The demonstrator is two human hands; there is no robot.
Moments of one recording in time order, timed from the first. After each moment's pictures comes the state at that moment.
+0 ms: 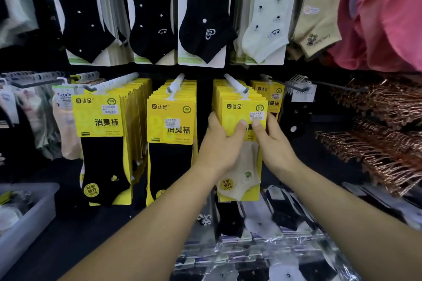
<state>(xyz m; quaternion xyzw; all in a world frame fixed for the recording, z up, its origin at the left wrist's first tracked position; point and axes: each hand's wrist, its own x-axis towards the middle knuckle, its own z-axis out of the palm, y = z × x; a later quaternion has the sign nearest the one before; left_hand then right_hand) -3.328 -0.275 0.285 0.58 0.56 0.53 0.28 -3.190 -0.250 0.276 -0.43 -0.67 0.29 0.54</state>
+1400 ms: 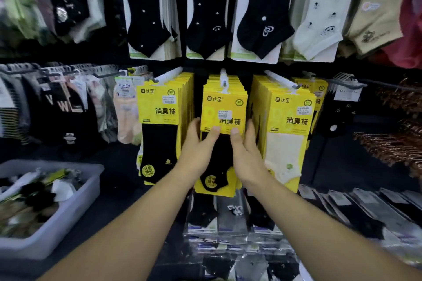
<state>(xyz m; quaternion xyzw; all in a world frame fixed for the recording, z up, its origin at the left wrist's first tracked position) -3.461 -0.313 0.250 0.50 0.53 0.61 0.30 -3.333 -0.299 0.247 -0.41 -0.66 0.39 0.49</state>
